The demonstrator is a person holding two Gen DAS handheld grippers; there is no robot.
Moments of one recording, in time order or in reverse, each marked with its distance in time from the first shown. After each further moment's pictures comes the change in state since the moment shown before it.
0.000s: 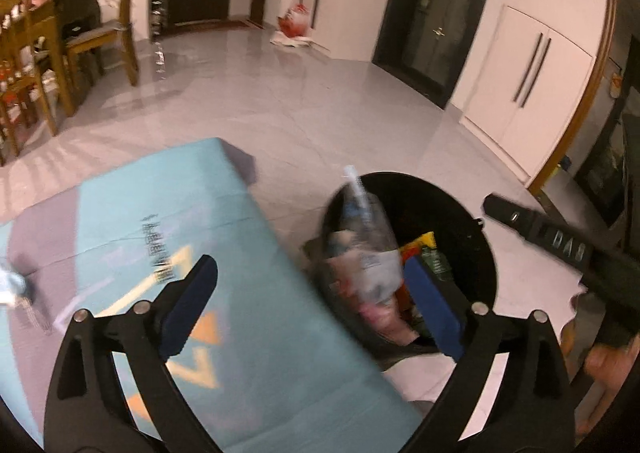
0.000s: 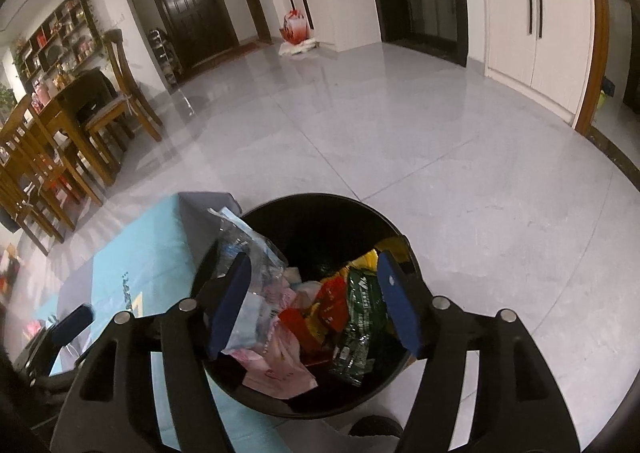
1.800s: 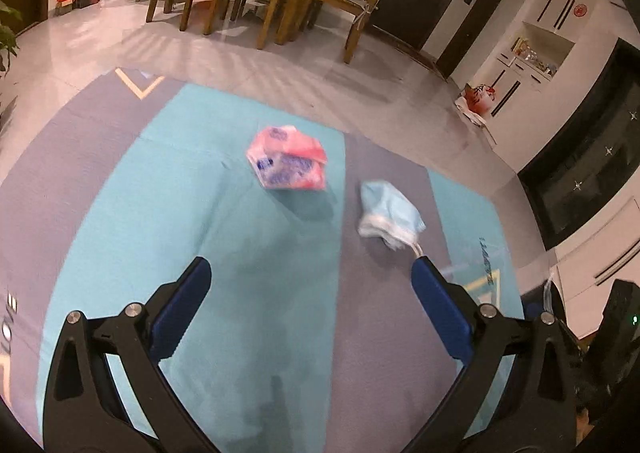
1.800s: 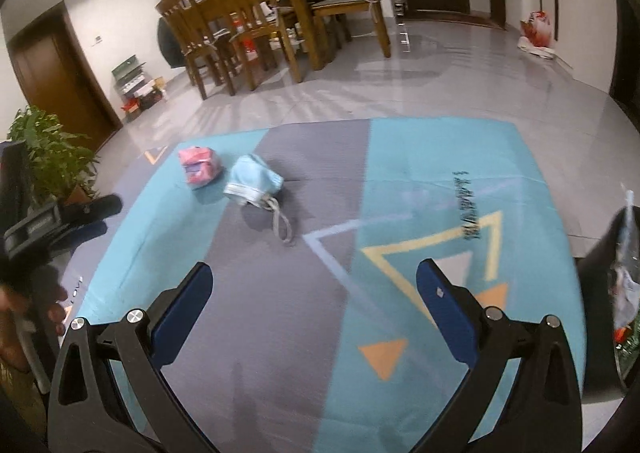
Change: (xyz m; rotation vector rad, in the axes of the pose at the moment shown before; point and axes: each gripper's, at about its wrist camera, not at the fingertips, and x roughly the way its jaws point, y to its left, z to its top) left arm -0.172 0.367 -0.128 -0.647 -0.058 0.301; right arm 0.012 0.306 -0.140 -0.558 0.206 0.566
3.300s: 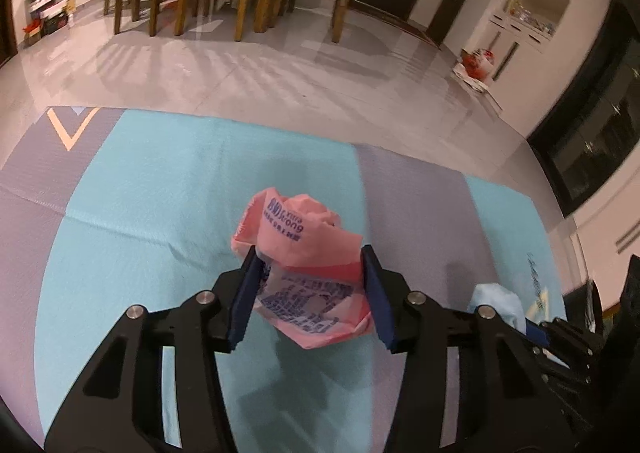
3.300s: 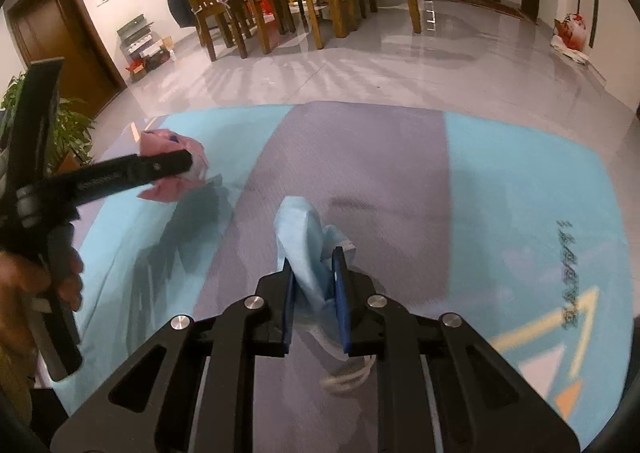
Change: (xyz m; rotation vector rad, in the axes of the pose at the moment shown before) left arm 0.097 -0.018 0.050 0.148 0.070 0.006; right arm 0.092 0.029 0.037 -0.075 0.130 -0.003
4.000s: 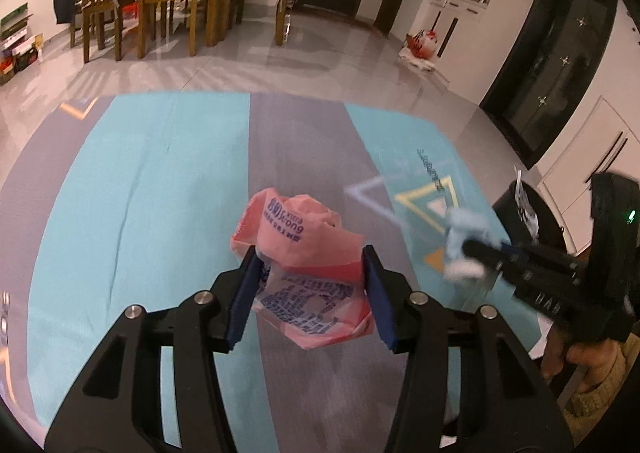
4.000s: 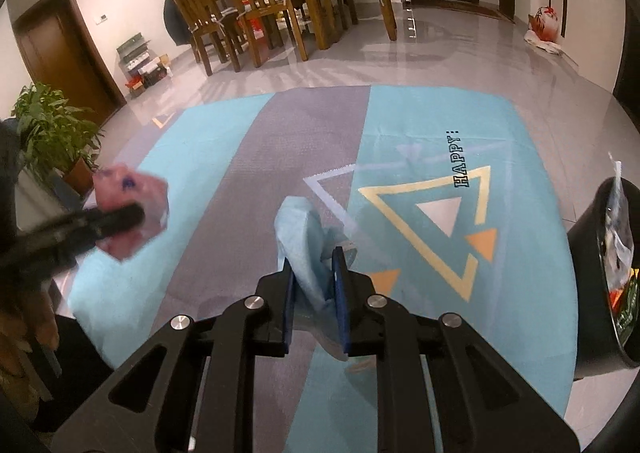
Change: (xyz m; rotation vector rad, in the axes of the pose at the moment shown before) left arm -0.127 -0.082 -0.141 0.132 -0.027 -0.074; right arm -0.122 -0.031 -0.096 0.047 -0.066 -0.001
